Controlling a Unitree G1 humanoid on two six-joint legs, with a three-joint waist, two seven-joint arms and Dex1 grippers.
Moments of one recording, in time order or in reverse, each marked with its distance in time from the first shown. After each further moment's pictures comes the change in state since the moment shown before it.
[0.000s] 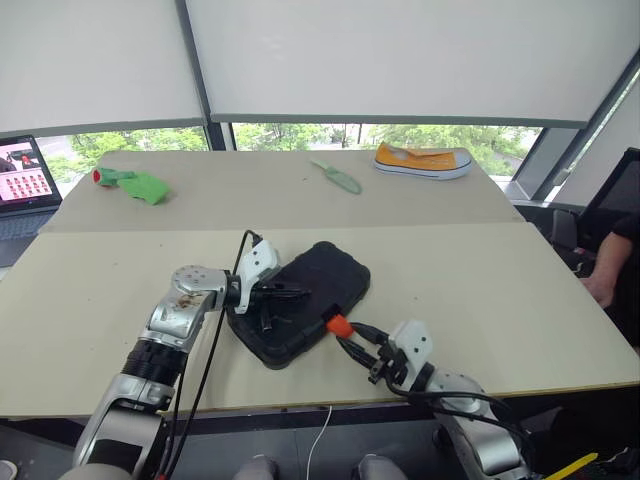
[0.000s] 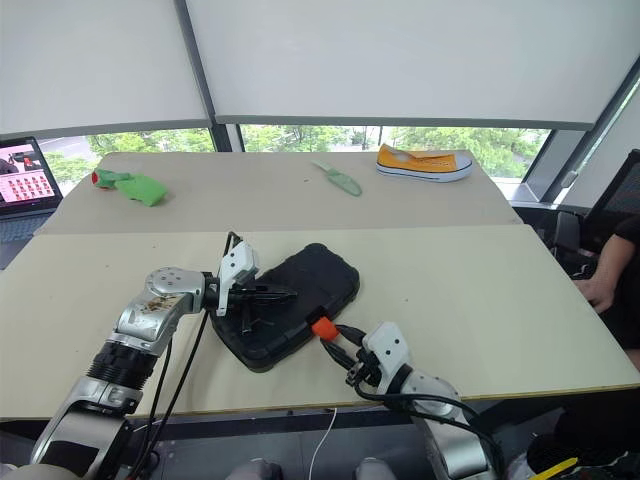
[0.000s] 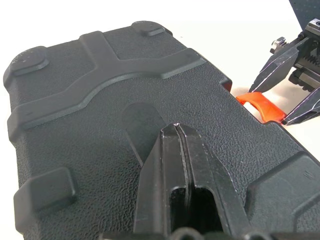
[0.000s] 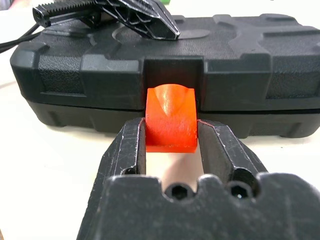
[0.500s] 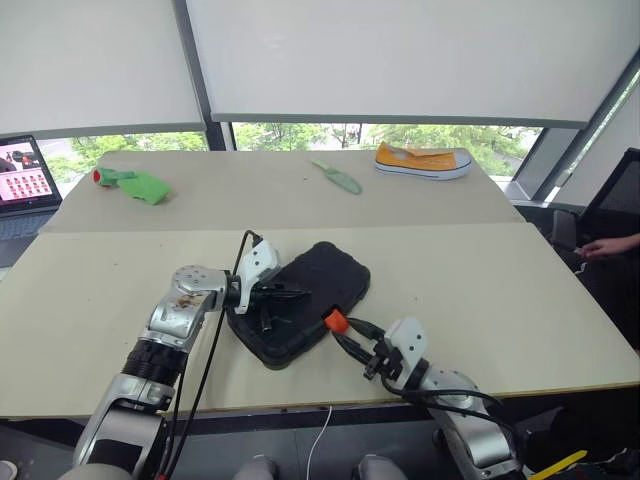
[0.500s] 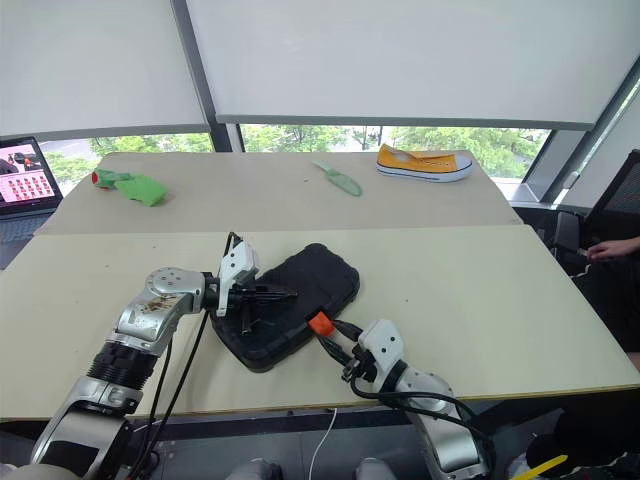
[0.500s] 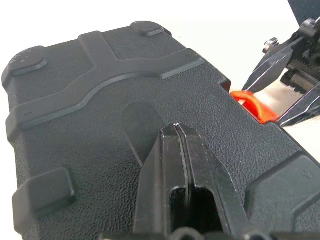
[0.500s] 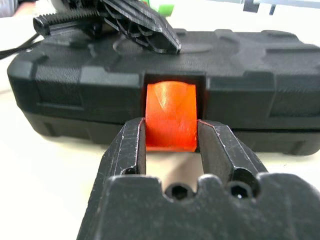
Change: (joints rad) left arm 0.000 0.000 0.000 0.000 0.000 0.001 -0.001; right arm -0.056 0.025 0.023 0.069 -0.016 -0.004 -0.001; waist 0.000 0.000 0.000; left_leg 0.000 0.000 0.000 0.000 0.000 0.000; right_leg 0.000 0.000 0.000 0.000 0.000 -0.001
